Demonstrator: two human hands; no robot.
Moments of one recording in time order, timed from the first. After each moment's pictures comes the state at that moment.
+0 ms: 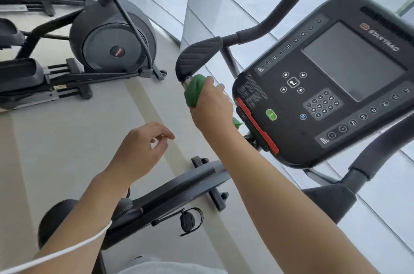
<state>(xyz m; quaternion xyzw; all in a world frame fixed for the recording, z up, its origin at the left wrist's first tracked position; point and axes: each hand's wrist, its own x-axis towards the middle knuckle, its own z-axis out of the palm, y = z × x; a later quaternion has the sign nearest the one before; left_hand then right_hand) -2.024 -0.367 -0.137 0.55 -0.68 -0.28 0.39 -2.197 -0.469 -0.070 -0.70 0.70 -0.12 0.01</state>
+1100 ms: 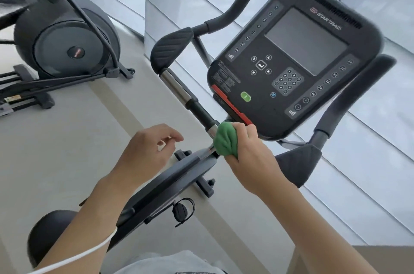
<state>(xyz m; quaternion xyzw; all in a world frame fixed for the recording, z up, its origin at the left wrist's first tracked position) -2.048 -0.339 -0.111 0.45 -0.74 -0.31 0.38 -2.309 -0.290 -0.055 -0.72 0.69 -0.09 0.07</state>
